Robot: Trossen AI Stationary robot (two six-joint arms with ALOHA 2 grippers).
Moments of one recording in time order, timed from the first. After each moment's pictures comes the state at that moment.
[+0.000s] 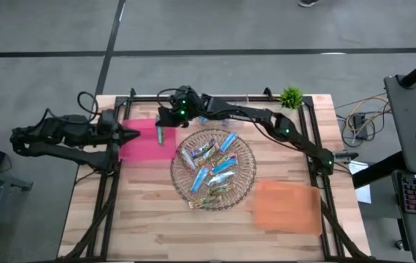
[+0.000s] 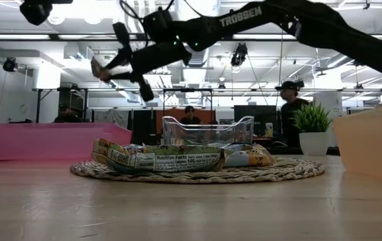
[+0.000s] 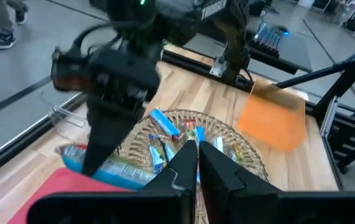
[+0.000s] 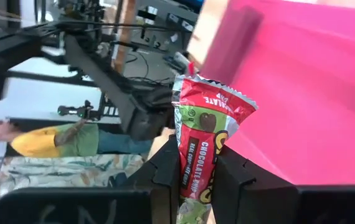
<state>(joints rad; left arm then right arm) -0.11 0.53 0.93 -0.80 -0.35 -0.37 -0.29 2.49 2.33 -0.26 -0.44 1.16</state>
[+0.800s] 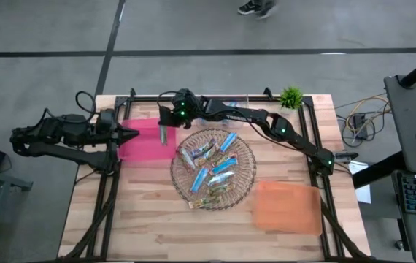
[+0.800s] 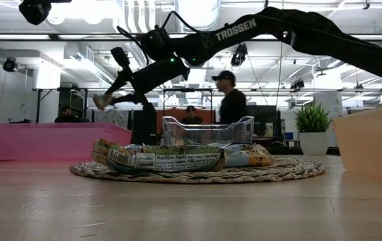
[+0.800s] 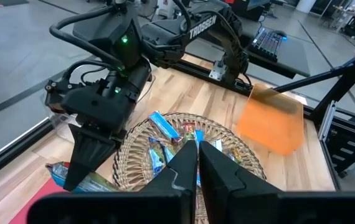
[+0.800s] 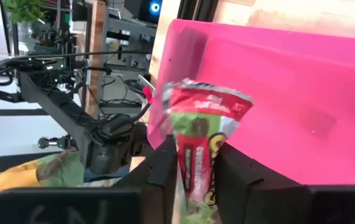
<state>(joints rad) -0.11 0.53 0.93 -0.80 -0.35 -0.37 -0.31 2.55 2.32 -0.26 -0.35 1.22</state>
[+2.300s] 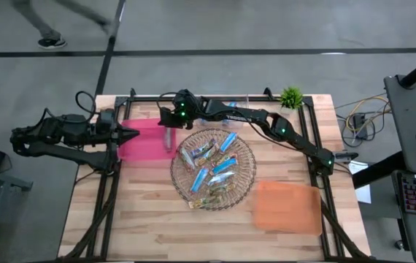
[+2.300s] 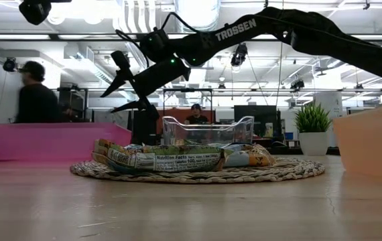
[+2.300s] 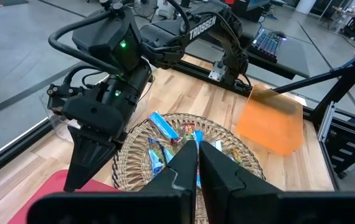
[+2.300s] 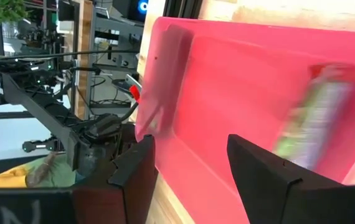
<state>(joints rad) -0.11 0.53 0.93 -0.79 -0.35 -0.37 -0.31 2.55 2.32 -0.30 -0.34 1.21</state>
